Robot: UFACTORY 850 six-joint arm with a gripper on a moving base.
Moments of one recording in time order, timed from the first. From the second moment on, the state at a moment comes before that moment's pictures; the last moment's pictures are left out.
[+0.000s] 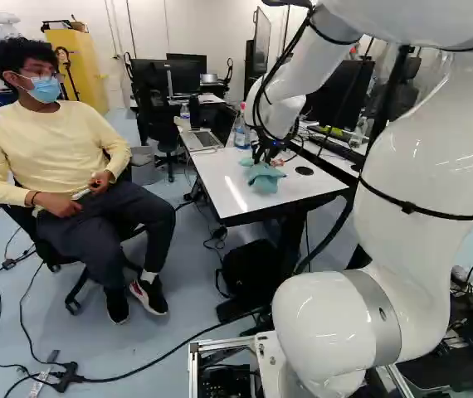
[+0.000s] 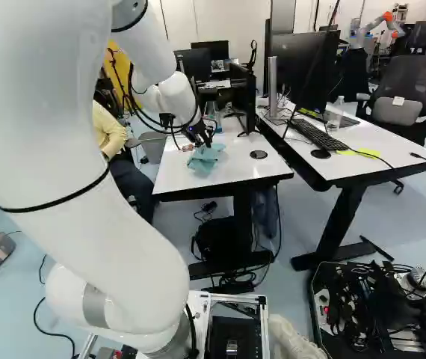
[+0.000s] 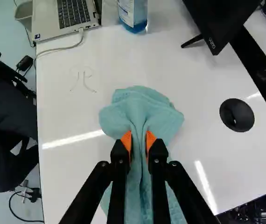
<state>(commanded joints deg) -2.1 -6.3 -50.8 -0.8 -7.8 0.0</state>
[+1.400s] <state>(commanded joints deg) 0.2 -24.6 -72.5 -2.7 -7.7 0.0</state>
